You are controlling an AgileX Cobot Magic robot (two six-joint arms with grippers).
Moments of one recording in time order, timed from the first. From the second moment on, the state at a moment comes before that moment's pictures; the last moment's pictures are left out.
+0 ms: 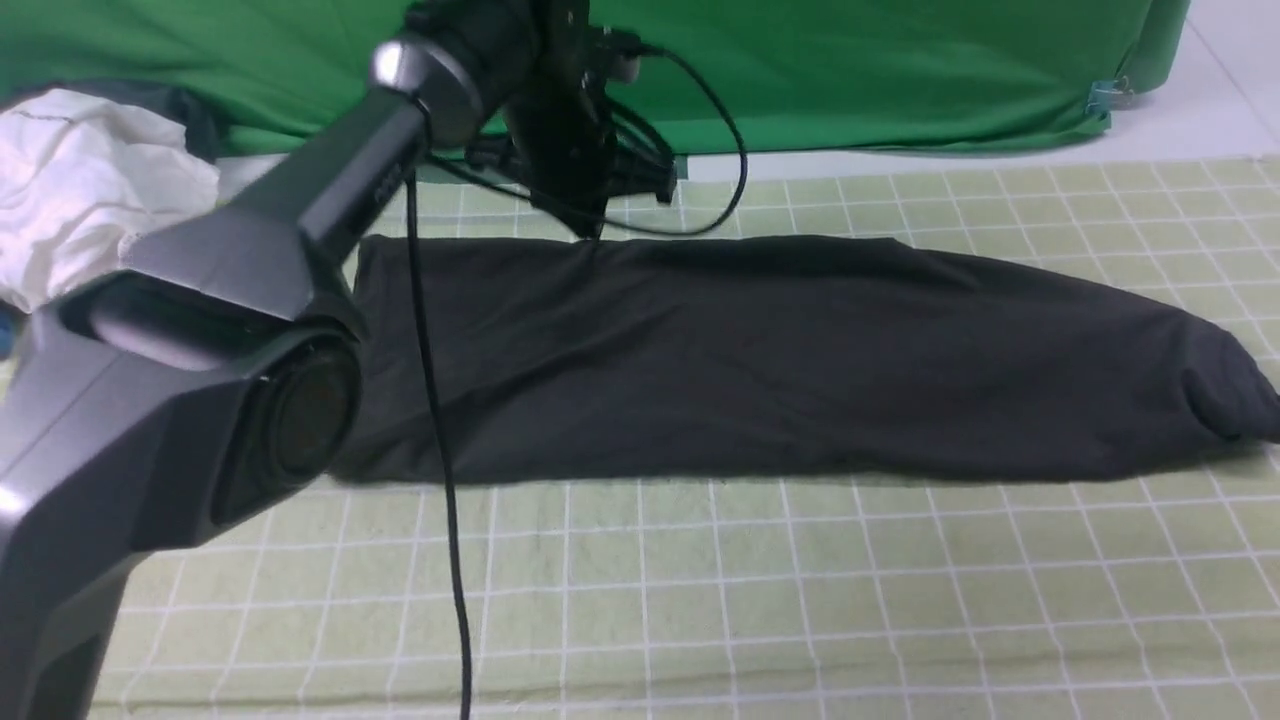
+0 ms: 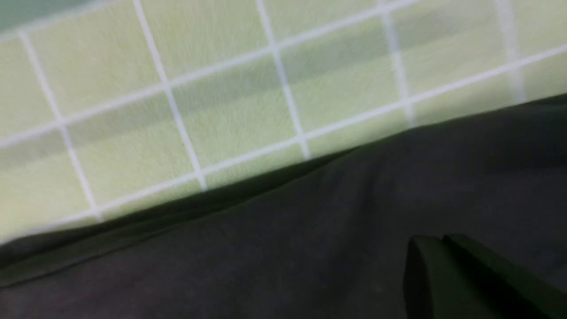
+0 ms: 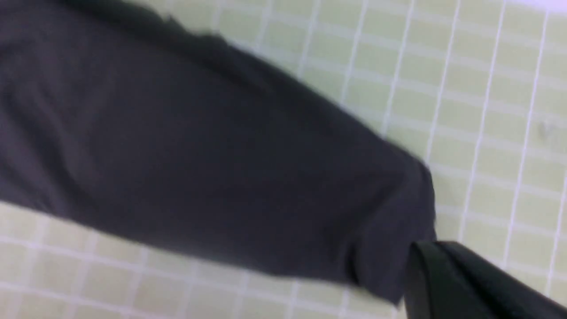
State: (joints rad) right arm -0.01 1.62 -1.70 0.15 1.21 -0.30; left arm -0.33 2.46 -2.46 0.01 1.21 -0.06
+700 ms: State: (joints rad) right arm -0.21 1.79 -1.31 0.15 0.98 -0.24; left arm -0.33 2.08 -1.52 0.00 0.96 -0.08
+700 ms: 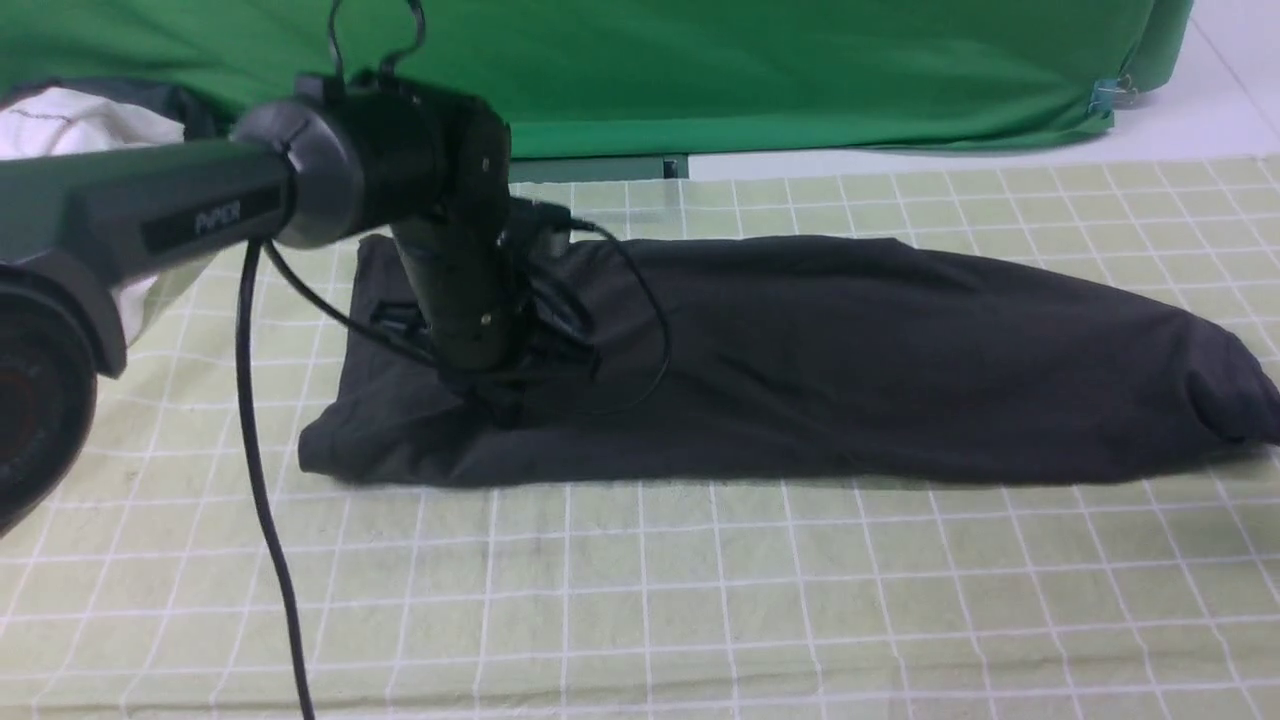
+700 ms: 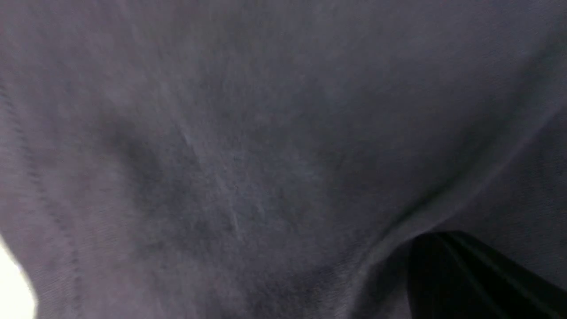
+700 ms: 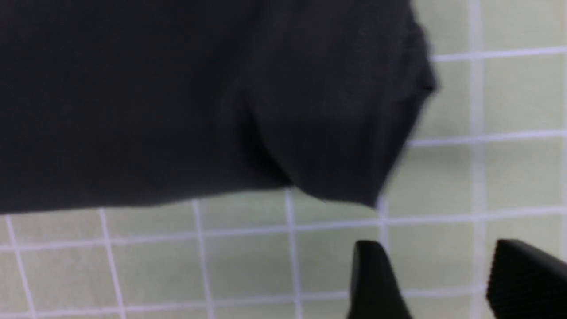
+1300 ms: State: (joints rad) right arm -0.21 1.92 -1.31 0.16 0.99 -0.34; left arm -0.33 2.08 -1.50 -0.01 0.93 -0.08
